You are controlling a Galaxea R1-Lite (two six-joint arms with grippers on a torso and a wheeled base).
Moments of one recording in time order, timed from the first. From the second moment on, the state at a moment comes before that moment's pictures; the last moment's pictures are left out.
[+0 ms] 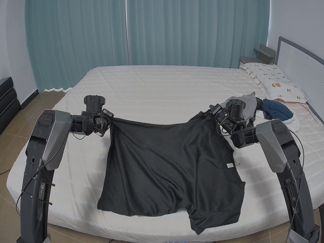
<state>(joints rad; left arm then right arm) -0.10 2.64 -2.00 -0.10 0.05 -1.10 0.23 2.77 -2.00 -0.68 -0.06 0.79</state>
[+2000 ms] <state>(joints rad) -0.11 1.97 -0.71 -0.36 -0.39 -0.95 0.21 2.03 -0.60 -0.79 0.11 0.84</state>
